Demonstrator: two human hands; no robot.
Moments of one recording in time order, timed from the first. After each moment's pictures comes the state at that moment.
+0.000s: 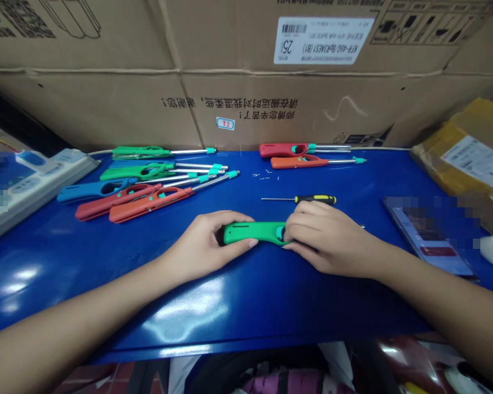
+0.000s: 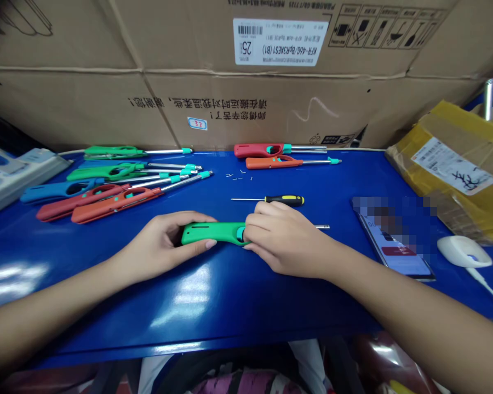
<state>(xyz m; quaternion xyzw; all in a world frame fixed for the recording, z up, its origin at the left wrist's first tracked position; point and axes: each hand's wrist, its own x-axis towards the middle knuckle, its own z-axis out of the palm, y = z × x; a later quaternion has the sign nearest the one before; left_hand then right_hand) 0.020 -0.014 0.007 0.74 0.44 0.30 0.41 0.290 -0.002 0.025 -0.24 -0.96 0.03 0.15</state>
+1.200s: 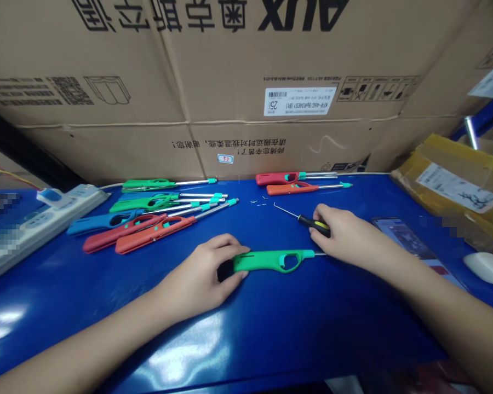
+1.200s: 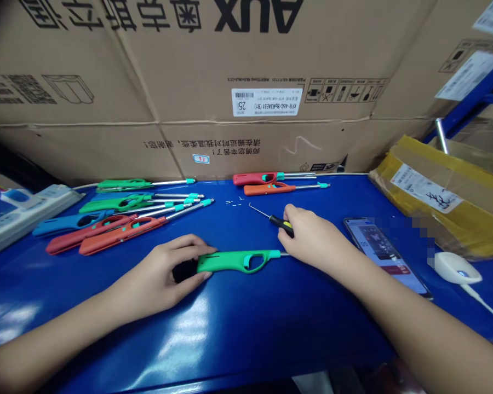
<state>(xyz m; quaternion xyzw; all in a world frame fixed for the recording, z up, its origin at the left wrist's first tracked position) 0.008 -0.017 0.018 0.85 0.40 0.22 0.25 0.316 0.018 0.037 -0.62 -0.78 0.03 0.08</state>
